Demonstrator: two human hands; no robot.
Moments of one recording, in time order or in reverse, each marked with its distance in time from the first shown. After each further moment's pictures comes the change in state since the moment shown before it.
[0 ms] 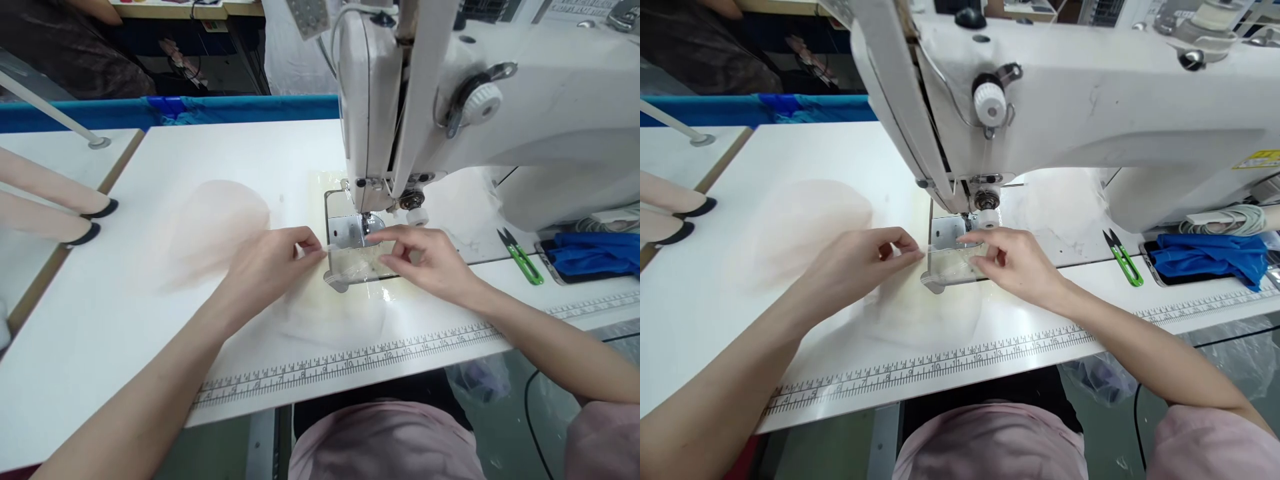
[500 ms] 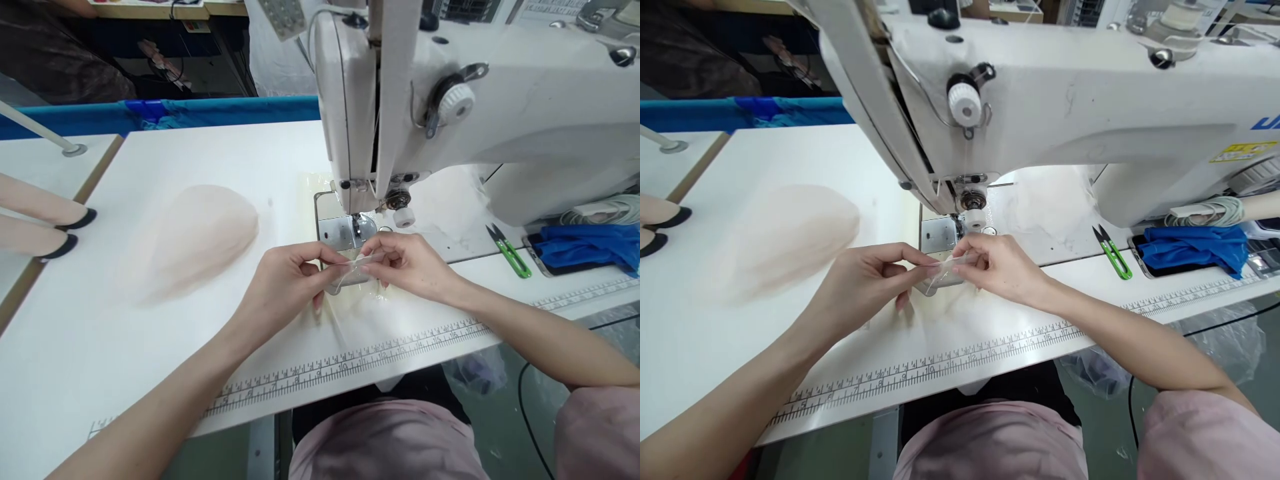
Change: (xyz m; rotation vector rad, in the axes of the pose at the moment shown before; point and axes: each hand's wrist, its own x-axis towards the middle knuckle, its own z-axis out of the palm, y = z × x) left_hand -0.017 0.021 0.016 -0.612 -0.033 0.110; right_hand 0.001 0.000 0.009 0.205 -0.085 0.168
